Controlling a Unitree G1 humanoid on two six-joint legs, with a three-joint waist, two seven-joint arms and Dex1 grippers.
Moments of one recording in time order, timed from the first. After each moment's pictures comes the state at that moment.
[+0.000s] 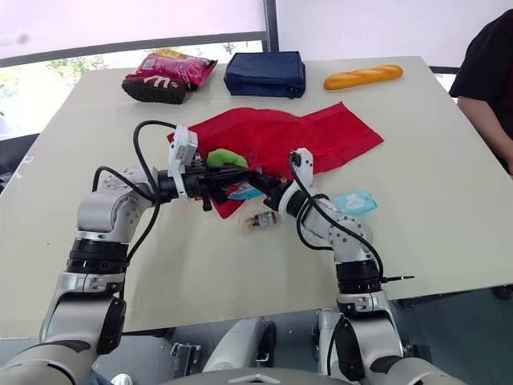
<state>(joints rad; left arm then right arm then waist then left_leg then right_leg) -0.63 0.56 0.04 0.13 -0.49 0.67 -1.13 -0.55 0.12 -0.04 0.06 0.87 0.89 0.17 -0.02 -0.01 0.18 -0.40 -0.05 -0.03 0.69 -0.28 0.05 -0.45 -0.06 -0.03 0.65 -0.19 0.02</state>
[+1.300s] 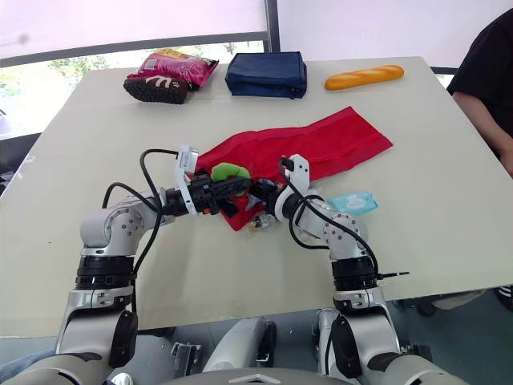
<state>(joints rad) -0.53 0.46 0.15 0.06 -0.65 0.91 -0.93 -0.59 0.14 -0.04 0.08 0.88 0.96 -0.06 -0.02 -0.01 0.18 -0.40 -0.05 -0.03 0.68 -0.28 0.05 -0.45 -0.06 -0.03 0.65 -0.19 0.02</state>
